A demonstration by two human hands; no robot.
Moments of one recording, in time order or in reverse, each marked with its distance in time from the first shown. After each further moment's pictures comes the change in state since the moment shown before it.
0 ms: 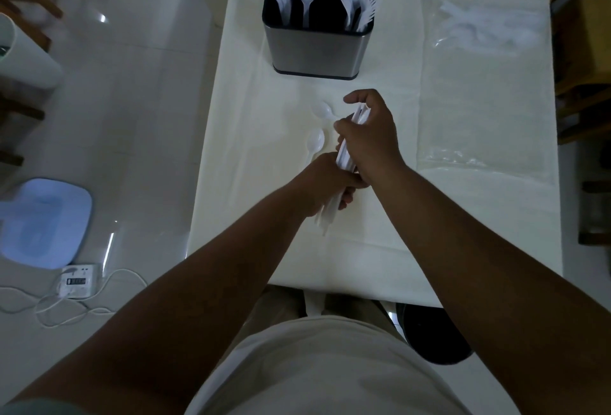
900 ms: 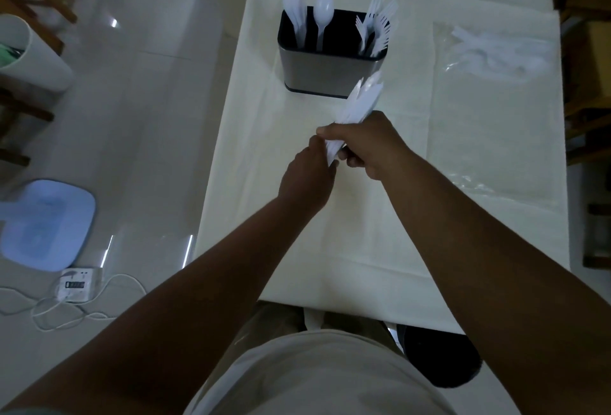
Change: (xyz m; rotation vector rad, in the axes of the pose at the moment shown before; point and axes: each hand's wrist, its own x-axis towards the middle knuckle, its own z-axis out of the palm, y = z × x) left_hand 0.031 -0.010 -0.034 0.660 0.627 0.401; right_hand 0.040 -0.024 0.007 0.020 -0.267 0.262
